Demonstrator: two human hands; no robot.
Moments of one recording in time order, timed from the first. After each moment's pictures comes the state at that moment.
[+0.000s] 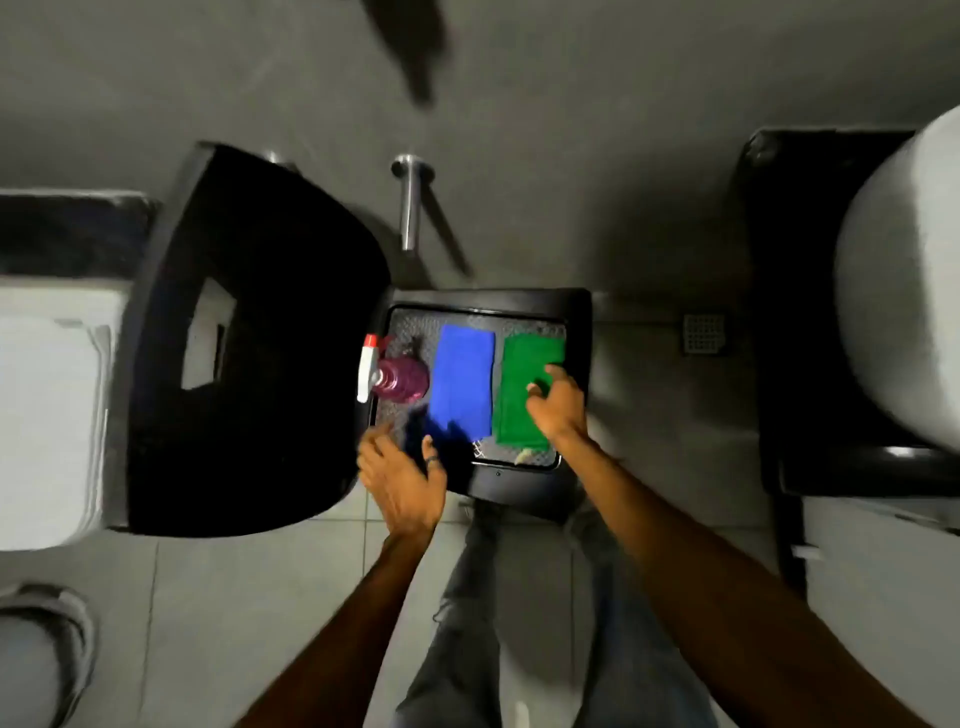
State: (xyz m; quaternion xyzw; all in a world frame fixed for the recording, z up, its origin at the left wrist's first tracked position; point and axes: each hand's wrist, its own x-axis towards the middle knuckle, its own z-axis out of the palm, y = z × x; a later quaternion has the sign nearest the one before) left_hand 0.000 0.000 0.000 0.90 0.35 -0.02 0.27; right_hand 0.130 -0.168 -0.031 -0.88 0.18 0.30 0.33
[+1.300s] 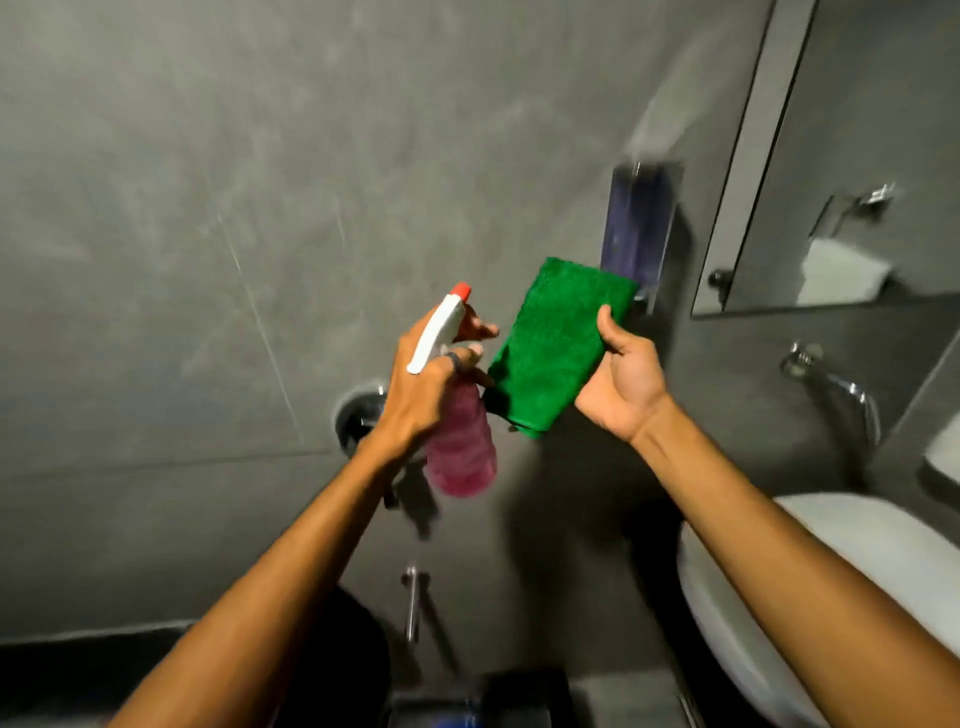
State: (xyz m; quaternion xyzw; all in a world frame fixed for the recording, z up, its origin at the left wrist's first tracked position) left_hand 0.257 -0.018 0.542 0.67 -0.21 0.20 0.68; right_hand 0.298 -0.233 0.531 -0.39 -0.10 0.12 0.91
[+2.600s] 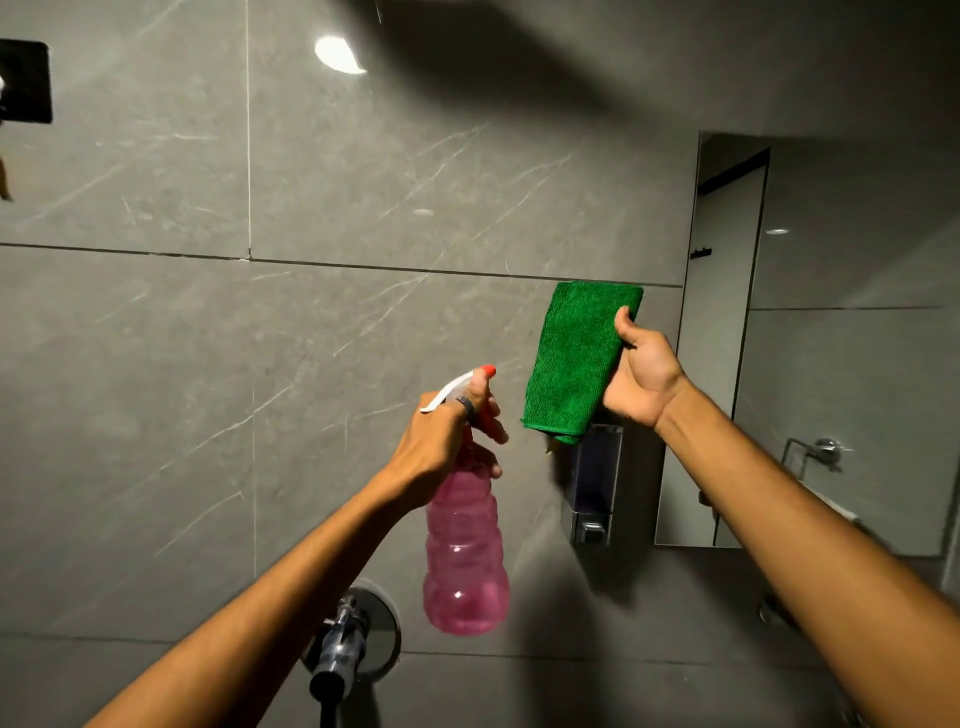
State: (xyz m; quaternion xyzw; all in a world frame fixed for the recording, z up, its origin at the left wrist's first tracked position) left_hand 0.264 -0.076 0.698 0.66 -0.19 0.18 0.71; right_hand 0.348 -0.299 0.773 -0.49 -0.24 0.06 0.83
